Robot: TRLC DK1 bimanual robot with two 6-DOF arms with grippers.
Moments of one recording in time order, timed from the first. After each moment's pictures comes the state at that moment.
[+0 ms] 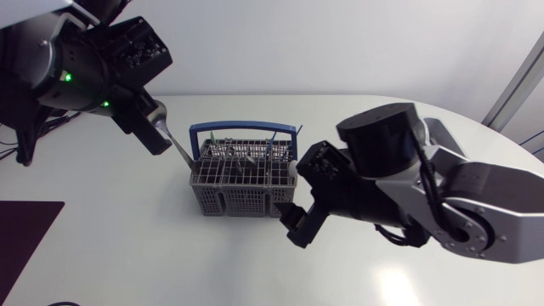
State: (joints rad) left arm -0.61 1.30 1.32 -0.86 -0.56 0.45; right arm 0.78 1.31 0.72 -0.07 0.02 -0.26
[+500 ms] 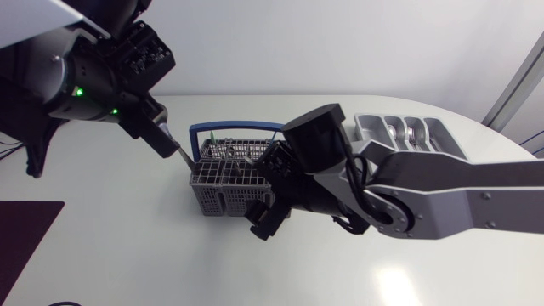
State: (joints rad) left arm -0.65 1.30 1.29 -0.85 -0.63 0.34; right arm 0.85 1.53 0.86 -0.01 0.07 -0.23
